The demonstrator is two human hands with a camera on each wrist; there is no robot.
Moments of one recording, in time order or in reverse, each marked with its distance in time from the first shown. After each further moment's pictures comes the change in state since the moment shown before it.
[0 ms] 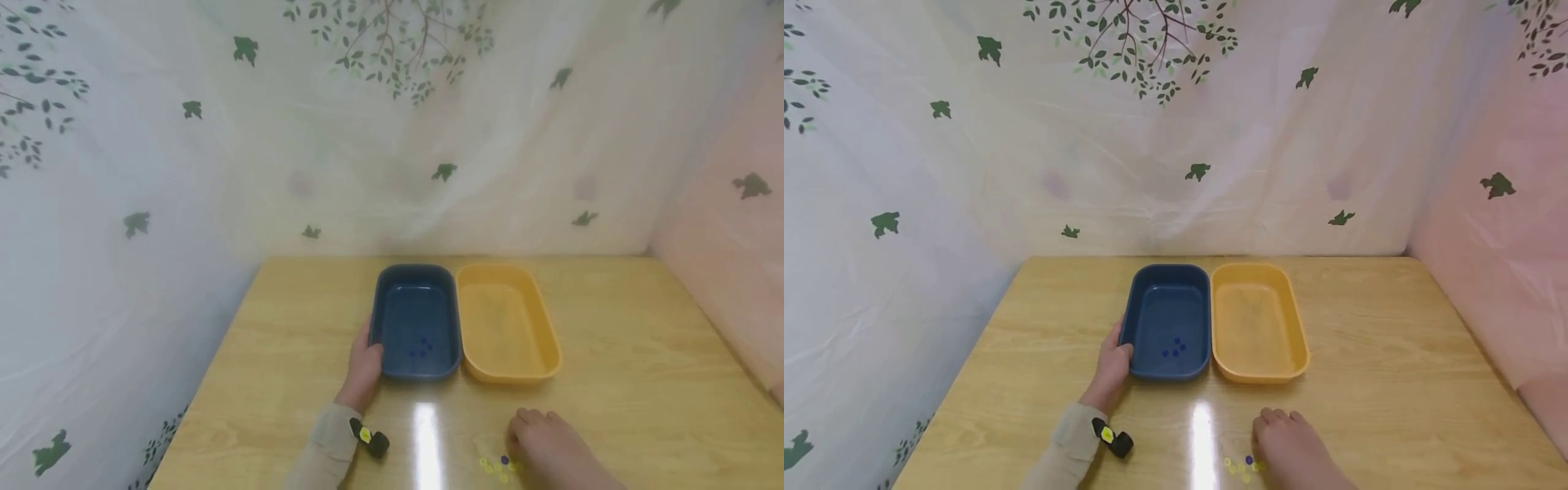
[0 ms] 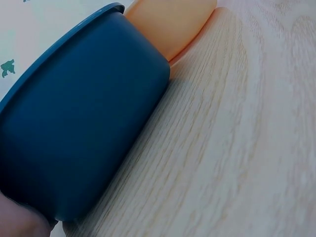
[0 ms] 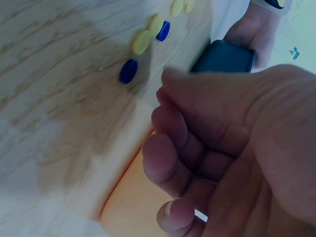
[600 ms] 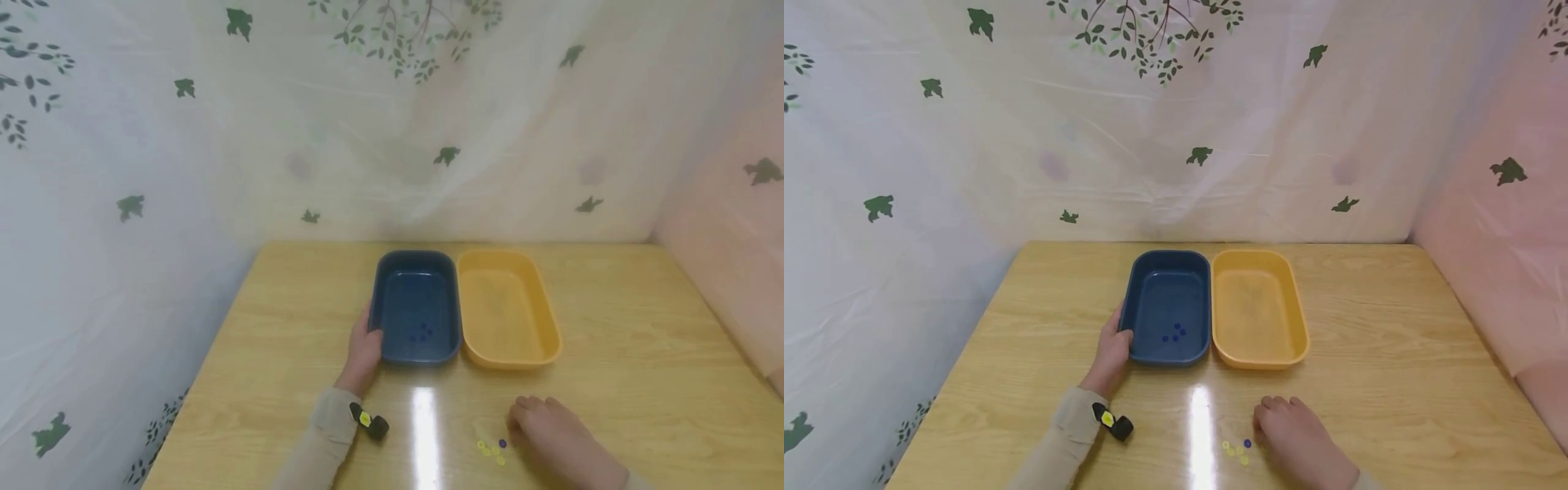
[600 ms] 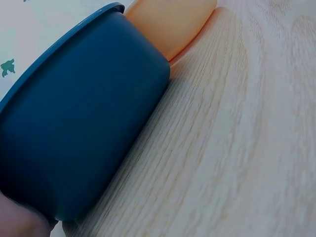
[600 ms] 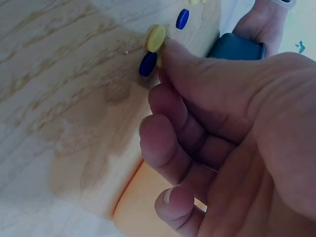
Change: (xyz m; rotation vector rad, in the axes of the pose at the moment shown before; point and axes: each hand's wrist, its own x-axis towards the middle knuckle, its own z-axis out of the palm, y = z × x) left_hand 0.007 -0.001 0.001 0.023 0.011 -0.013; right_hand 0.002 0.009 0.001 -0.051 0.071 -0.064
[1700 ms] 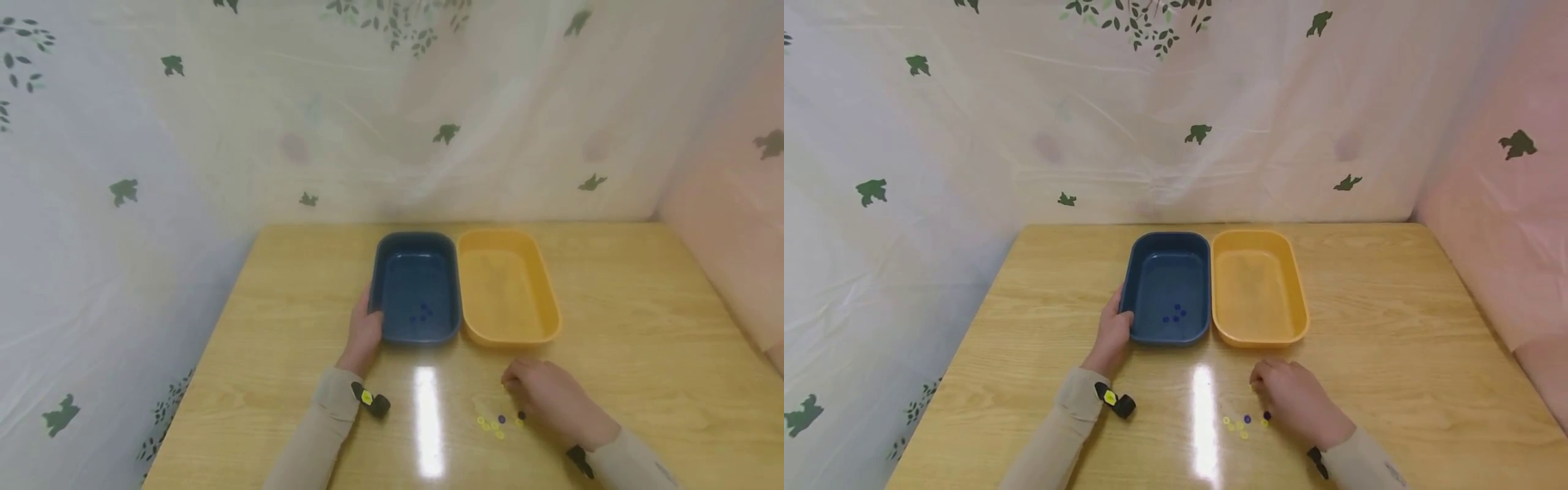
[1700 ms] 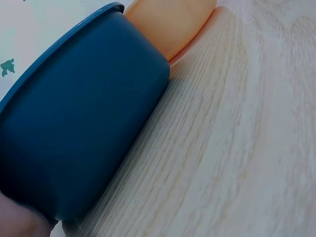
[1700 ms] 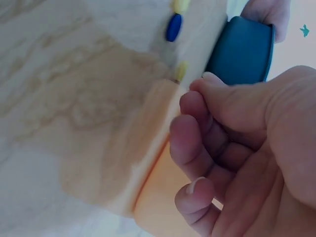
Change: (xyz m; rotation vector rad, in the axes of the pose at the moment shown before) left_hand 0.004 -0.001 -0.001 0.000 -0.011 0.015; right_hand 0.022 0.020 0.003 0.127 0.156 -0.038
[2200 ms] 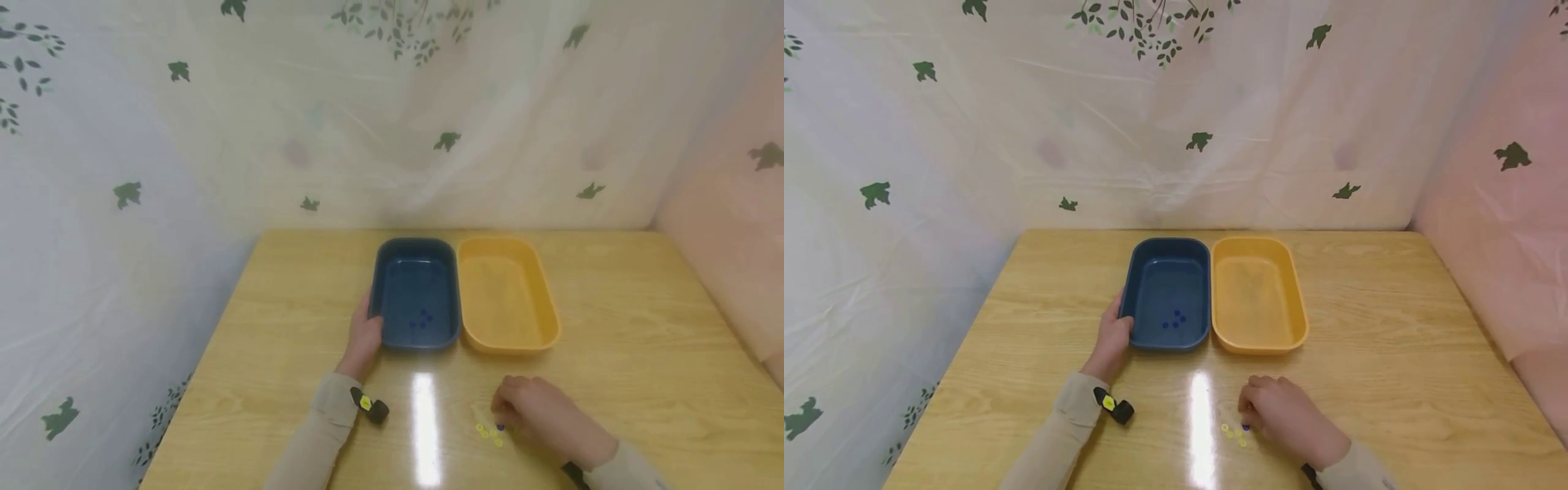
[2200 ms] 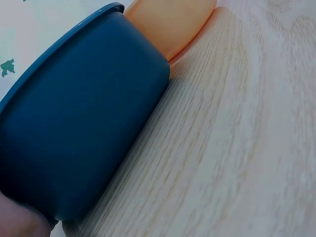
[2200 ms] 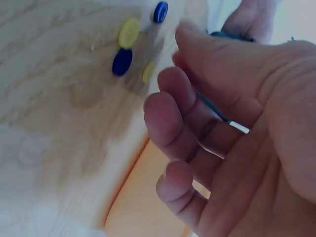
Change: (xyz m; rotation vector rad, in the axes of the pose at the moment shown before) left_hand -0.001 0.003 0.001 0.017 0.018 -0.014; right_hand -0.005 -0.014 -0.005 0.062 -0.094 -0.150
